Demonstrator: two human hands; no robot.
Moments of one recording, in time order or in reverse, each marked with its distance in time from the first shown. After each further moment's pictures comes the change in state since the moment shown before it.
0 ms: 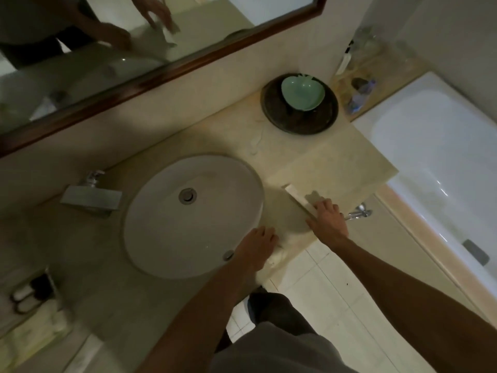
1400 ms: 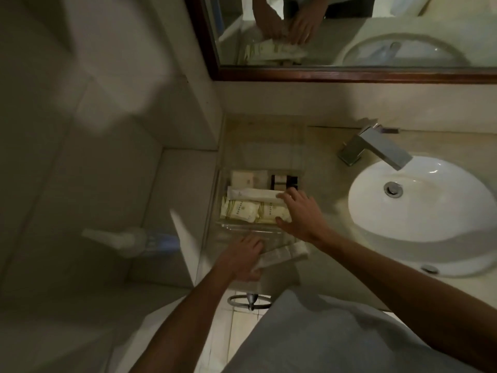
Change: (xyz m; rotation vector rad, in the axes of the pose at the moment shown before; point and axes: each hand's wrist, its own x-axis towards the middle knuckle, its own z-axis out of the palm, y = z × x) left_hand -0.526 -0.098 0.191 -0.381 0.046 -0.690; right_hand -0.249 -0.549 0.107 -0.069 -0.115 -1.160
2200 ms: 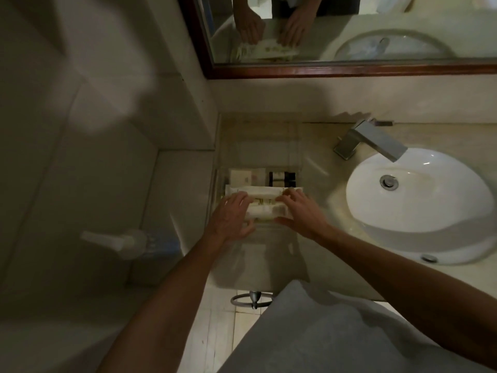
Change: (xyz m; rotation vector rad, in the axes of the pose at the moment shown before) left_hand 0.024 -0.062 -0.046 -0.082 0.371 -0.142; right_hand -0.005 0.009 0.013 0.023 -0.014 -0.032
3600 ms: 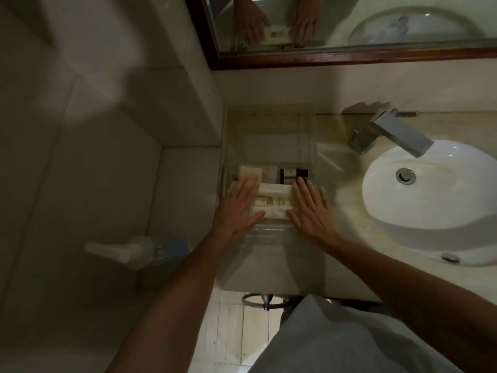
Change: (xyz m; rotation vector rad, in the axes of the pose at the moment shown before) left_hand 0.015 -0.028 0.014 0.047 -0.052 -0.083; right_hand 0.007 0.001 0.038 -0.168 -0.068 0.205
